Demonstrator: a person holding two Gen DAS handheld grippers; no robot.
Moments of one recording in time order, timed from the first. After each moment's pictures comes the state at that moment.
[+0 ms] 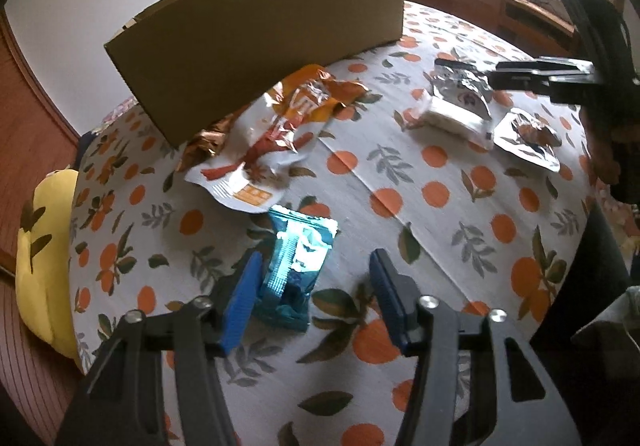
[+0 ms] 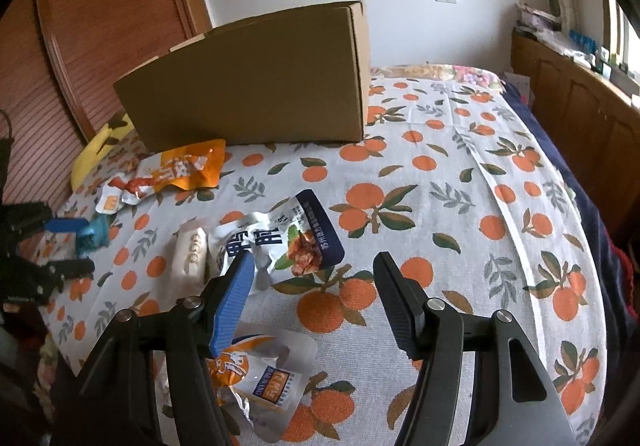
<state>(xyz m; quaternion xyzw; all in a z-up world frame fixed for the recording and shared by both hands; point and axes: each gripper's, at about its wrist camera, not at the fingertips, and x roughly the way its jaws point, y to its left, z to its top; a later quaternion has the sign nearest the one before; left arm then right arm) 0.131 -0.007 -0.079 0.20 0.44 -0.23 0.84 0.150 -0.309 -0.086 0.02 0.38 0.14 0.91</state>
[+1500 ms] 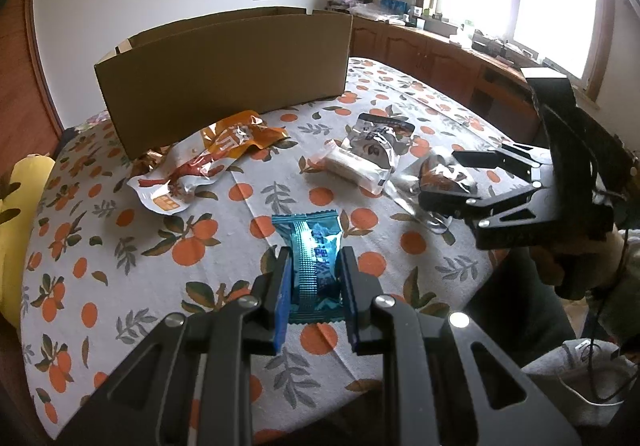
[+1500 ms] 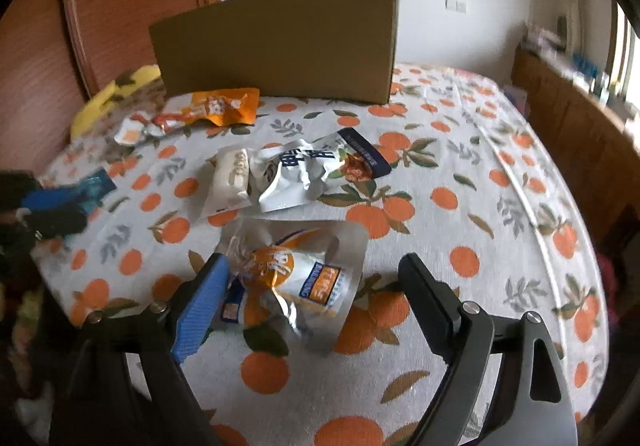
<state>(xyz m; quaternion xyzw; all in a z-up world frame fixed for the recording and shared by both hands) 0.072 -0.040 -0.059 0.09 0.38 -0.27 0.88 0.096 -0.273 -0.101 -0.05 0.38 0.13 0.91</state>
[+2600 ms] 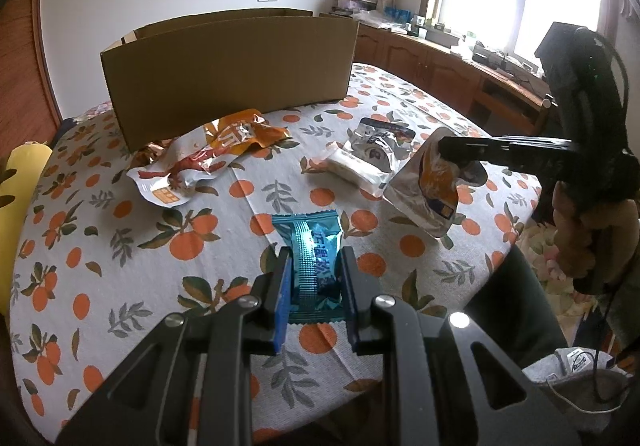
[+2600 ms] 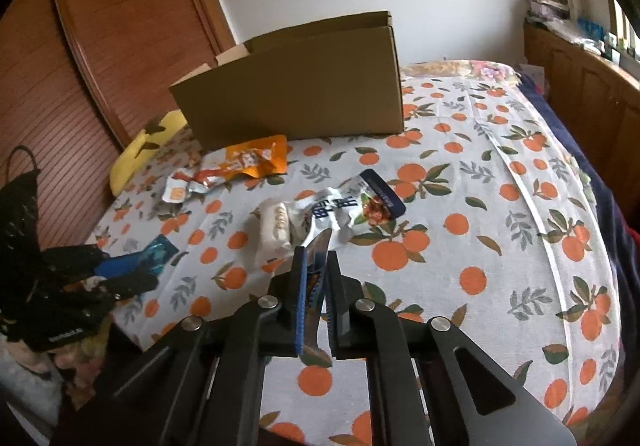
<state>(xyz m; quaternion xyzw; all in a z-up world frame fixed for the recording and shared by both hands) 0.072 -0.034 -0.063 0.06 0.38 -0.27 0.88 0.097 -0.288 -0.057 0.05 0.38 0.18 0.91</state>
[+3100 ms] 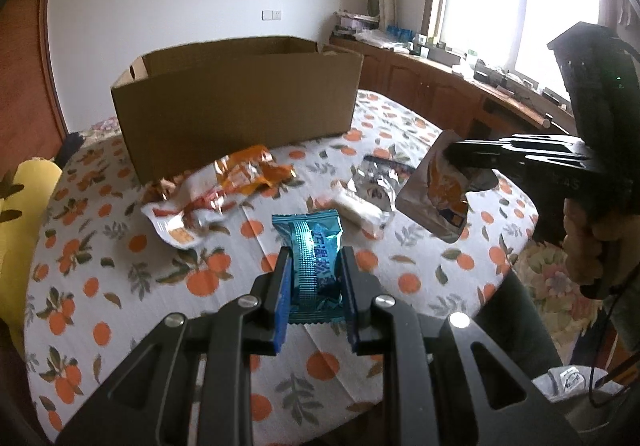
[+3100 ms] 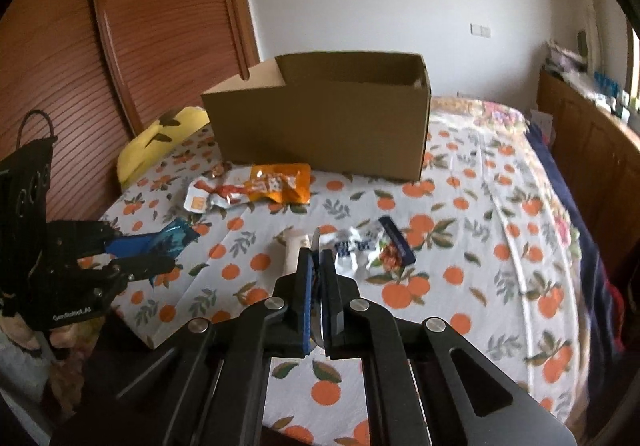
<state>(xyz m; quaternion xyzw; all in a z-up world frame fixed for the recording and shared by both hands) 0.078 -0.032 -0.034 0.05 0.35 -0.27 0.90 0.090 -0.263 -0.017 -0.03 0.34 0.19 0.92</state>
